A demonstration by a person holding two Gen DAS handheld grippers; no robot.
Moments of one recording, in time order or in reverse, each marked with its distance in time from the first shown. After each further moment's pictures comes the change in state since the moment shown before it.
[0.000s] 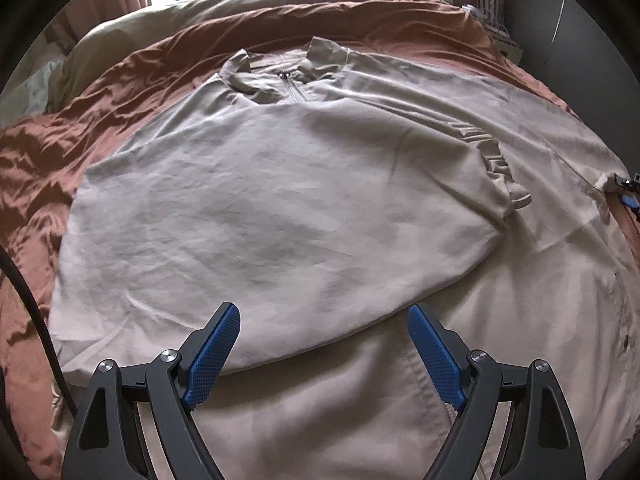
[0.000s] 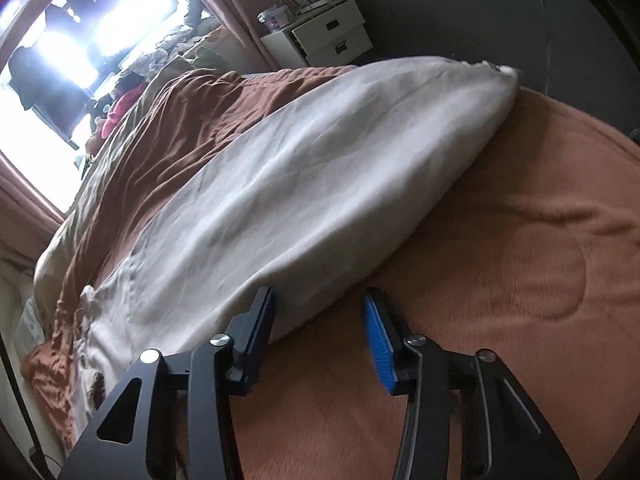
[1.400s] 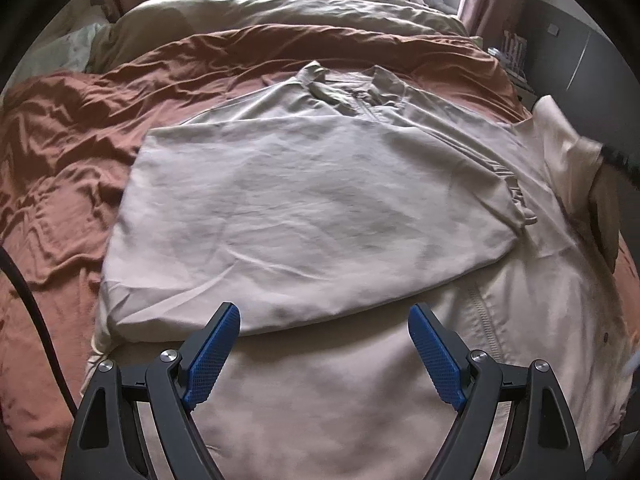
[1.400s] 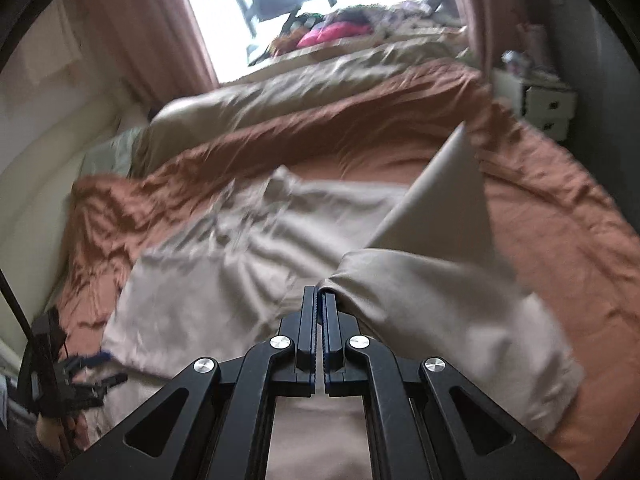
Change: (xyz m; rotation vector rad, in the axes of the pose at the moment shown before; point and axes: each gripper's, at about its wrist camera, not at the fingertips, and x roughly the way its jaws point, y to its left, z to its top) left arm -0.050 0.088 -0.038 -0.135 -0.069 -0.041; right arm -0.055 0.279 -0.122 -0.626 0.118 0.302
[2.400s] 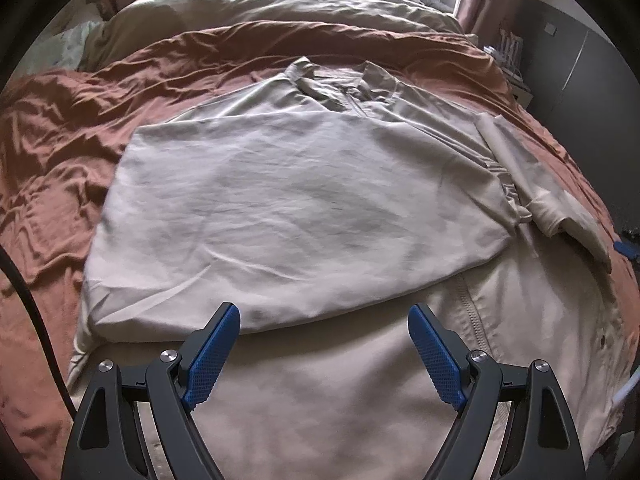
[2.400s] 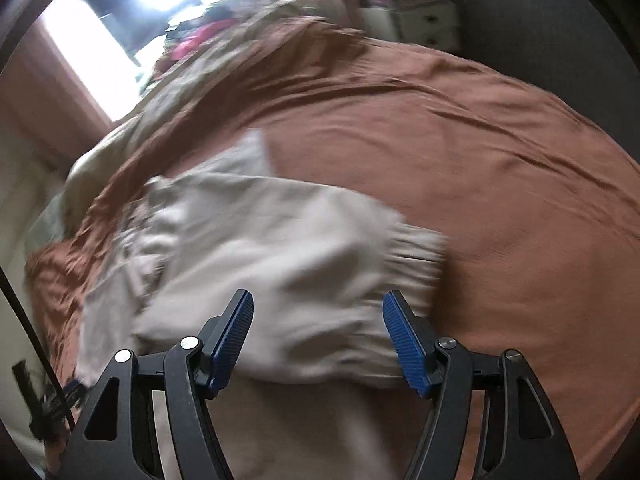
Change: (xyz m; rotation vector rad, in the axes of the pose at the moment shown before) left arm 0.009 -0.017 0.001 0.007 0.009 -0.024; right arm -0.062 -0.214 -0.015 0.440 0.014 -0.224
